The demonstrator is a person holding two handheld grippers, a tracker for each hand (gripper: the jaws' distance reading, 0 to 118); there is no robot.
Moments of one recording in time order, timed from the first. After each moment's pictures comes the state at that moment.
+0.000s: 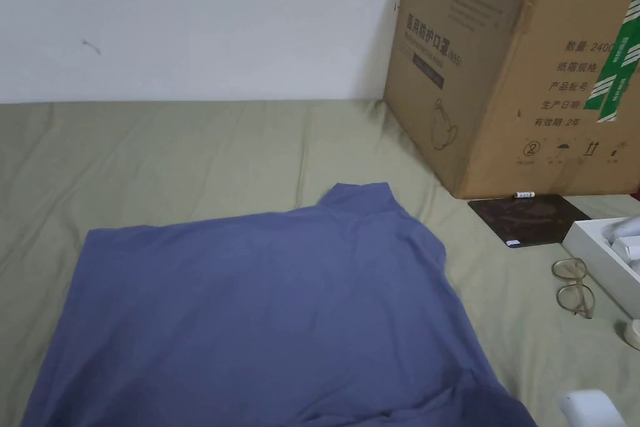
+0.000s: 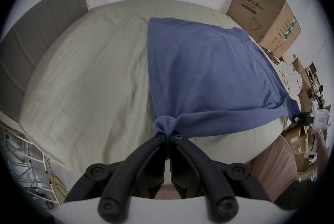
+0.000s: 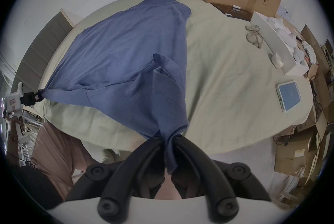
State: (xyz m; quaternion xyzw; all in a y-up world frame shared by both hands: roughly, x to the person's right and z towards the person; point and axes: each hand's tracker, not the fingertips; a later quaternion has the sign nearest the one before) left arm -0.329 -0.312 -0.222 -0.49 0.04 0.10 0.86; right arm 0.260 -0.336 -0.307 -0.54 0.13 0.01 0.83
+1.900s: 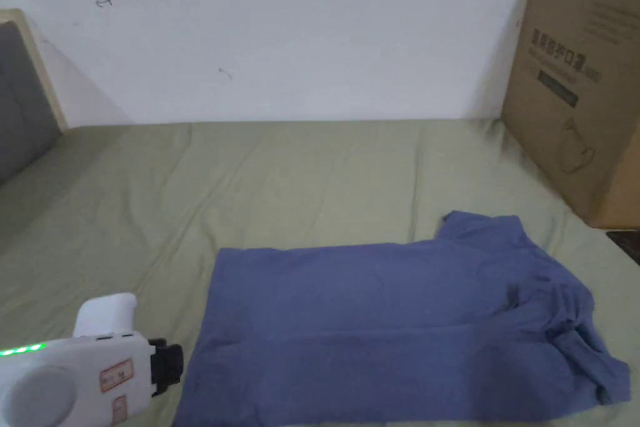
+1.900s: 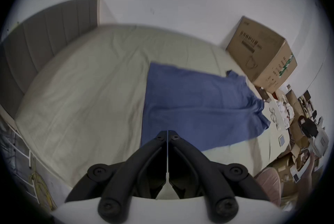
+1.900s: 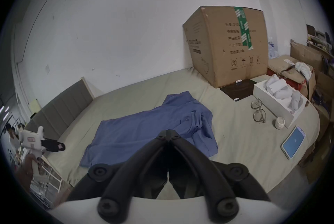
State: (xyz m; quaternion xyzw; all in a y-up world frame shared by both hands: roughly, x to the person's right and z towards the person) left arm -0.352 -0.261 -0.266 -0.41 0.06 0.16 0.89; right arm 0.198 -0.233 -0.318 -0.23 0.14 -0.11 0.96
